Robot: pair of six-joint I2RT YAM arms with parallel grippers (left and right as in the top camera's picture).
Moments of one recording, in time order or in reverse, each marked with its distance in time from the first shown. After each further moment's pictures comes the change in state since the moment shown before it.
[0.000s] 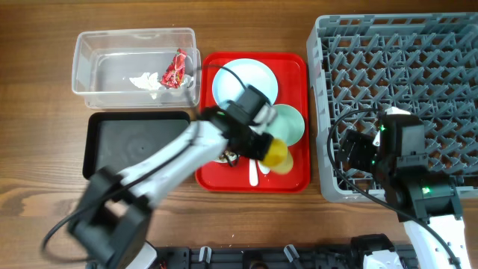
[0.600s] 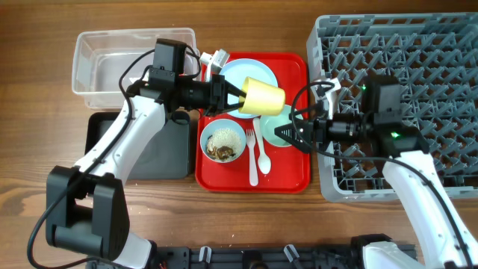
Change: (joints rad) left arm 0.412 0.022 0.004 0.310 0.869 -0.251; right arm -0.005 0.373 0.000 0.482 -1.201 -0.360
